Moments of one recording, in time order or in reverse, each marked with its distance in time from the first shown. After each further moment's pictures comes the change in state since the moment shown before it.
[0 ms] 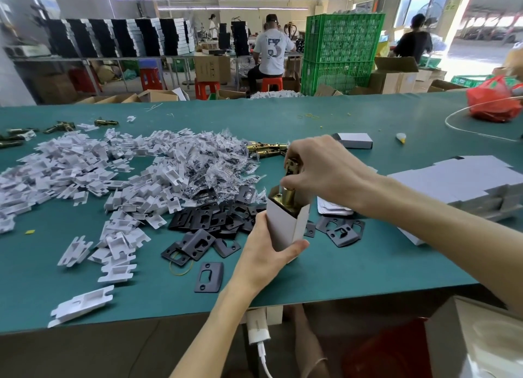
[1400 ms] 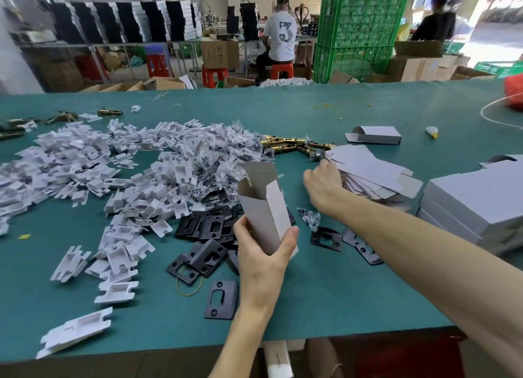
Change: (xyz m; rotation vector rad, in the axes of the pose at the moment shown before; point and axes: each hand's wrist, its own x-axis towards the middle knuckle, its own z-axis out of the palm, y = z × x) left_hand 0.005 0.000 -0.007 -0.393 0.444 -0.072; right_hand 0.108 0.081 0.159 -0.893 -0.365 0.185
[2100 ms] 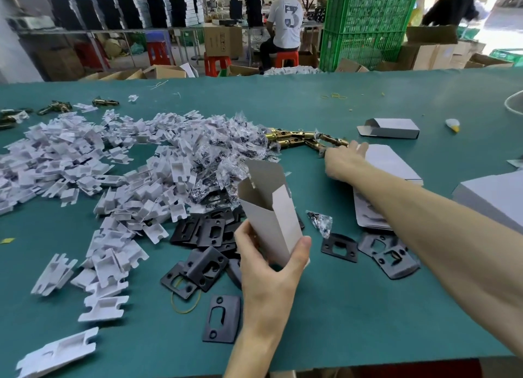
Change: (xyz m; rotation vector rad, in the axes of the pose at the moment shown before) left_hand 0.001 0.000 0.001 -0.138 -0.039 0.011; right_hand 0.069 0.032 0.017 0.434 -0.158 0.187
